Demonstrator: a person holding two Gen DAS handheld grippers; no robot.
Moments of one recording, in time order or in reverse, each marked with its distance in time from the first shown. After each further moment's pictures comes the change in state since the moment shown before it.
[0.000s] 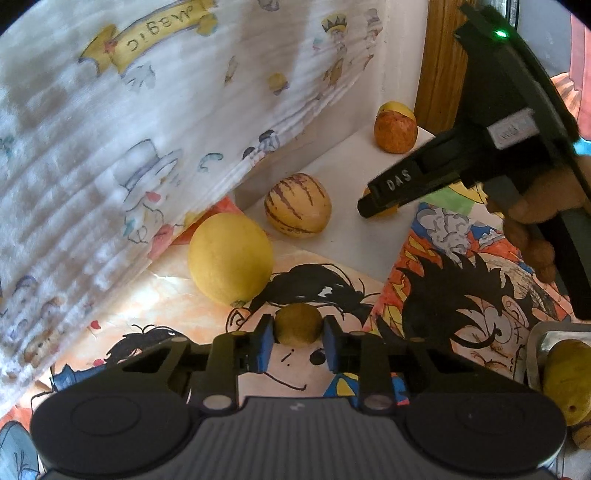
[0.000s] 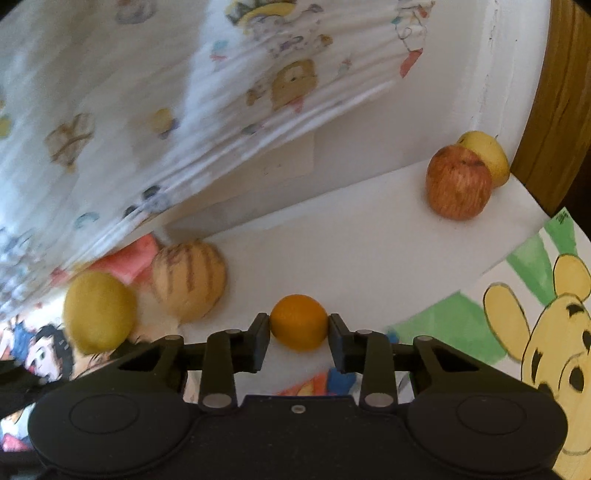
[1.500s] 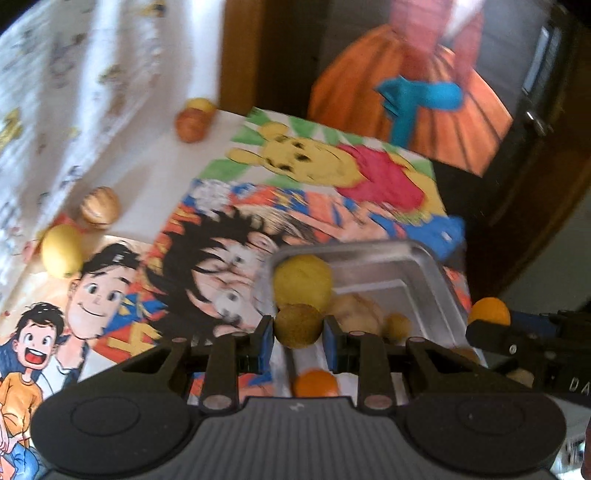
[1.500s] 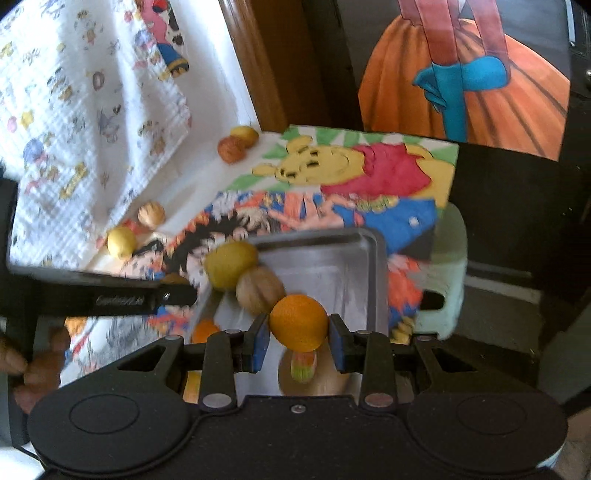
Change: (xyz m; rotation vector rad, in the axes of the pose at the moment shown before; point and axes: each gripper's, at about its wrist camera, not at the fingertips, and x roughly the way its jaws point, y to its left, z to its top) left arm -0.125 -0.116 -0.035 0.269 0.104 -0.356; right arm -0.293 0.038 -0.292 0.569 -0.206 -0.279
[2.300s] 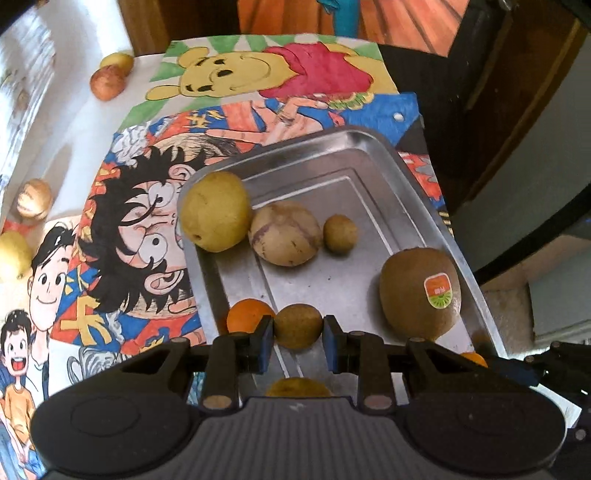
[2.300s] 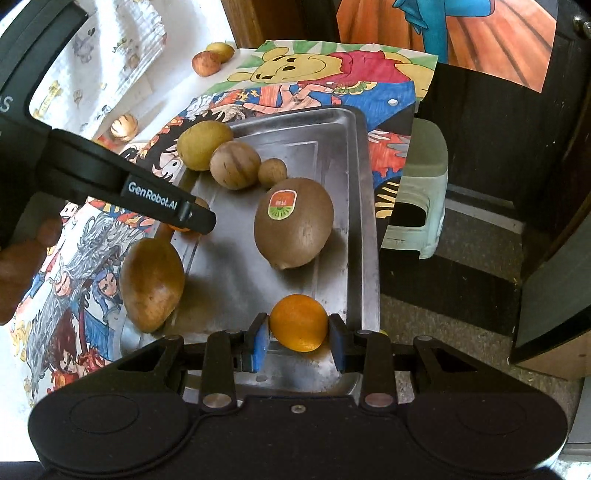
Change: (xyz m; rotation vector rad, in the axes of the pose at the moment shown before) left arm 0.039 -0.063 -0.010 0.223 0.305 0.022; right arm 0.012 -0.002 -0.064 0.025 0.214 -0.070
